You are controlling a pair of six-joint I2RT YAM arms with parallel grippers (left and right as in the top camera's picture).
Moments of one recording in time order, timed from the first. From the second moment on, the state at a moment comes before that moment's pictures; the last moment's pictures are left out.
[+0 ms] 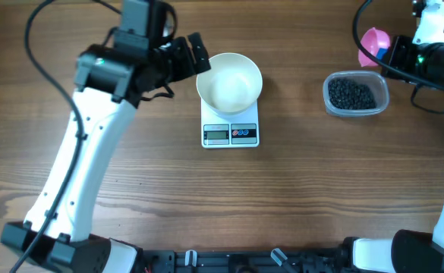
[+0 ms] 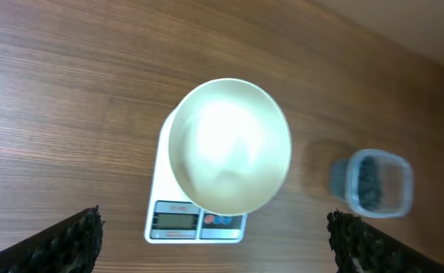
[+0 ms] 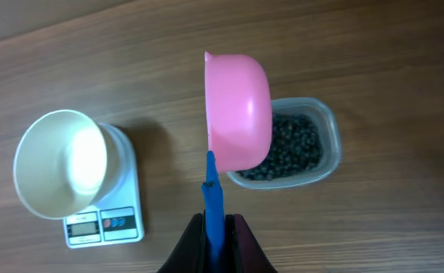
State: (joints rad) left arm -0.35 1.61 1.76 -1.07 0.06 -0.59; right arm -0.13 1.56 1.93 -1.35 -0.14 0.10
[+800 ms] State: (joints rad) left arm -0.39 1.76 1.76 -1.07 -0.06 -0.58; right arm -0.13 1.56 1.92 -1.41 0.01 -0.01
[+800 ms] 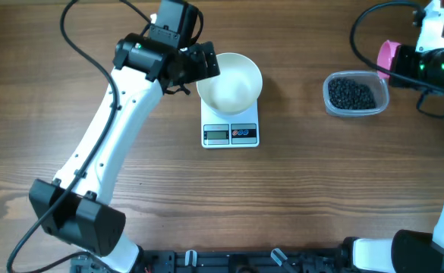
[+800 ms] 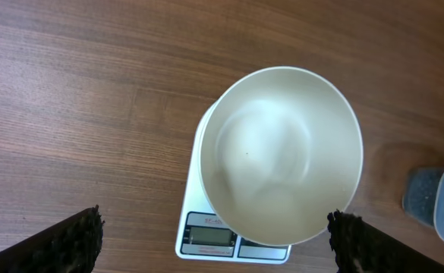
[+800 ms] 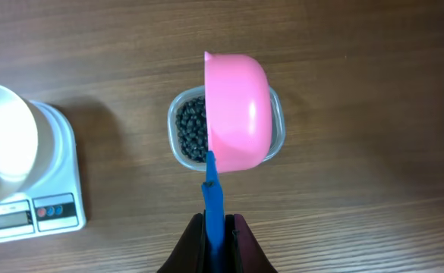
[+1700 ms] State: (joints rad) left arm -0.48 1.78 1.73 -1.15 -0.03 -0.51; right arm -0.23 1.96 1.71 -1.26 -0.20 -0.26
